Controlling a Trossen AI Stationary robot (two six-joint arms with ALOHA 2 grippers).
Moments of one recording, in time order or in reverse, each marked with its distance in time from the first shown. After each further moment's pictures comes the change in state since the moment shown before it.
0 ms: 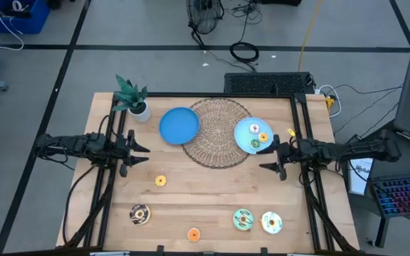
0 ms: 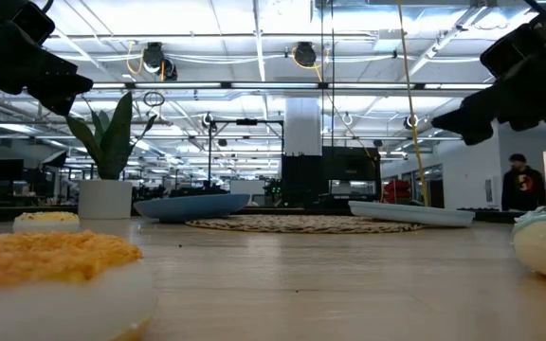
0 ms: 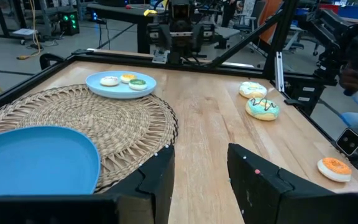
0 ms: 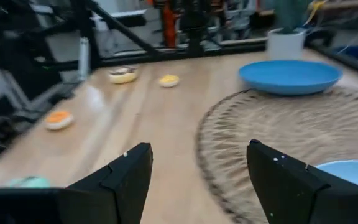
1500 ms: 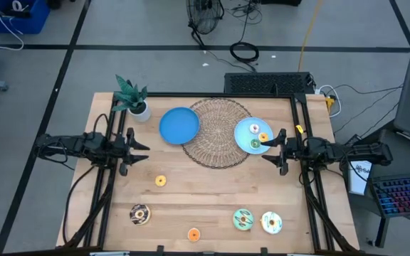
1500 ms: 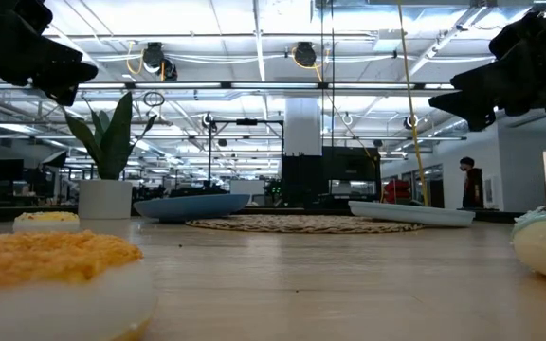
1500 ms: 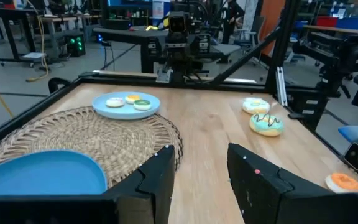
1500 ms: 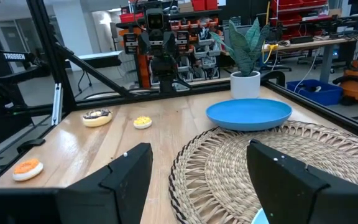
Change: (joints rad) left arm 0.000 0.000 0.000 0.073 -0.019 0.054; right arm 0.000 -0.199 0.000 -0.061 0.142 0.009
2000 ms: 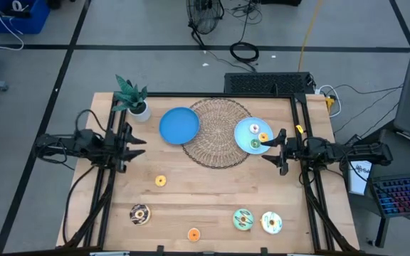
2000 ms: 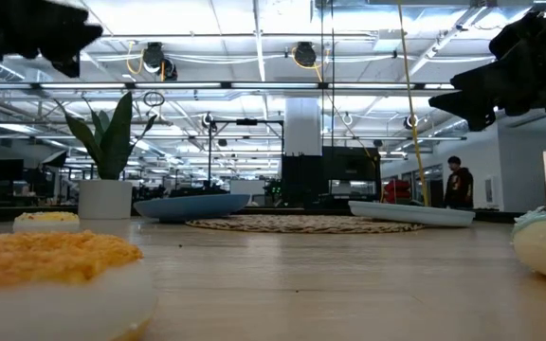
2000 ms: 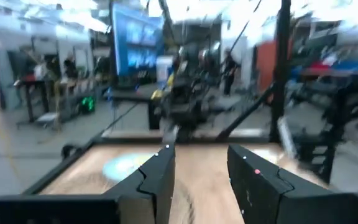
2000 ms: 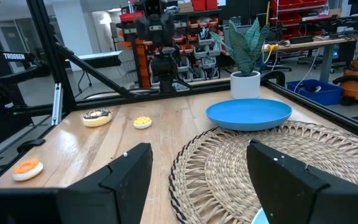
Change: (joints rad) left arm 0.000 0.000 0.001 0.226 -0.032 0.111; right arm 0.000 0.000 0.000 0.001 0.000 0.000
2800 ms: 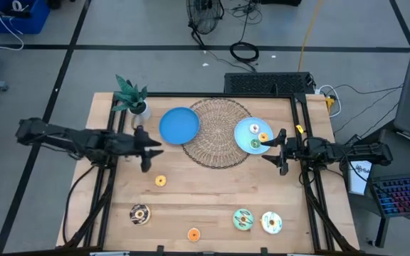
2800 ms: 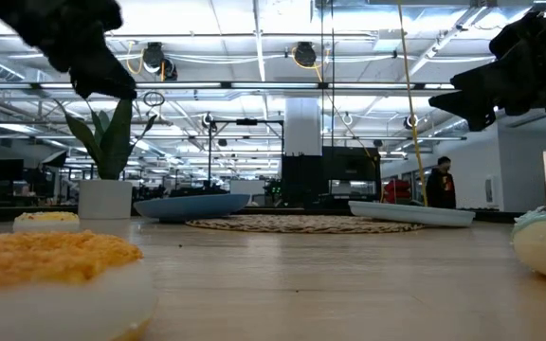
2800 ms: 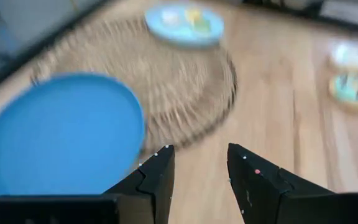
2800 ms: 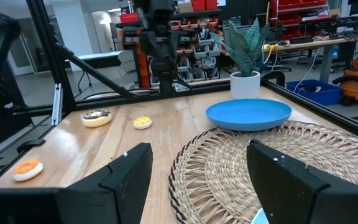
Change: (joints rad) left arm 0.000 0.745 0.387 -0.378 -0.170 -0.395; right arm 0.000 0.000 0.000 0.004 0.000 0.000
